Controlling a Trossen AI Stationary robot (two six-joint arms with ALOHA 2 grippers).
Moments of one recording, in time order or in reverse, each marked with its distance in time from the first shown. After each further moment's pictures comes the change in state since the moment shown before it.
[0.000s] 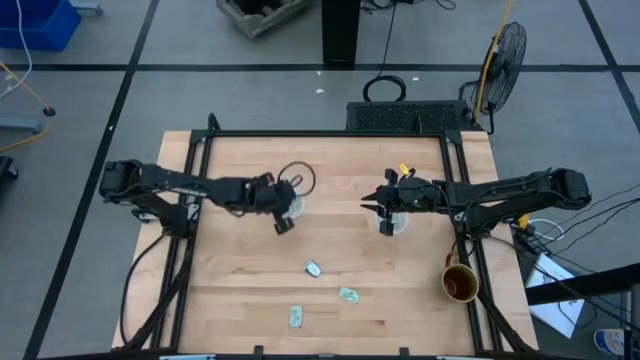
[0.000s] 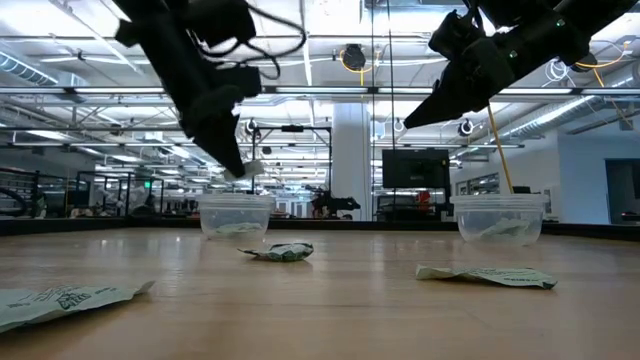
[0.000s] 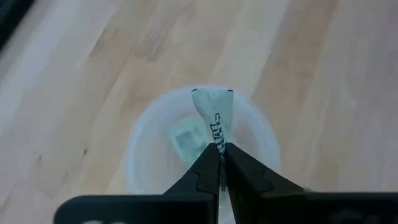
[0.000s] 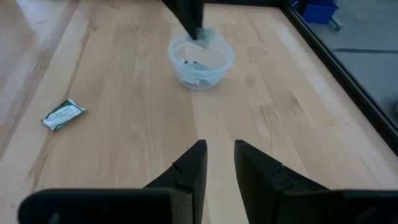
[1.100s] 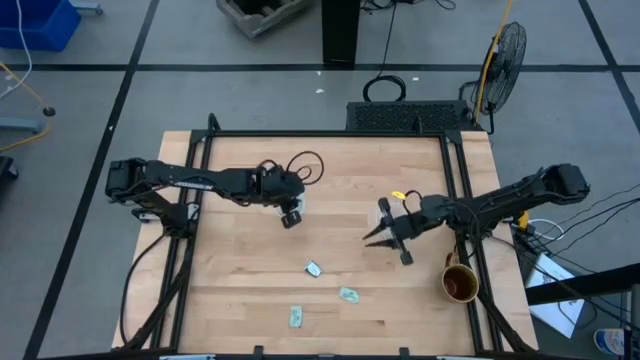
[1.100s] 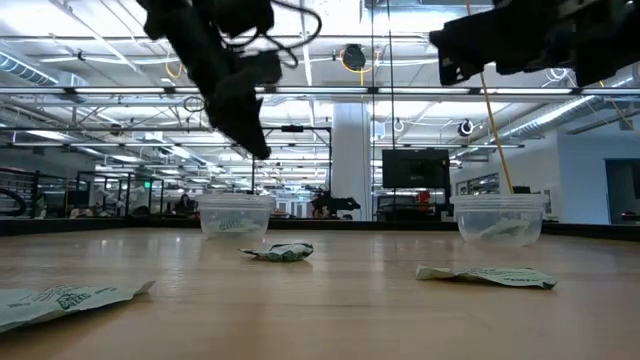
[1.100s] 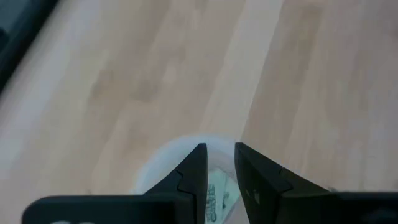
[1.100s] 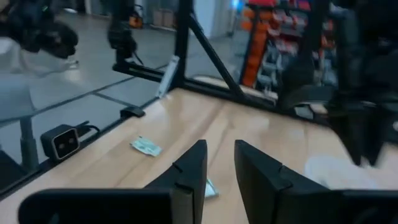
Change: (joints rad) left arm 0.052 0.044 0.130 -0.014 0.068 0.107; right arm 0.188 0.000 -0.211 0.629 -0.340 -0.093
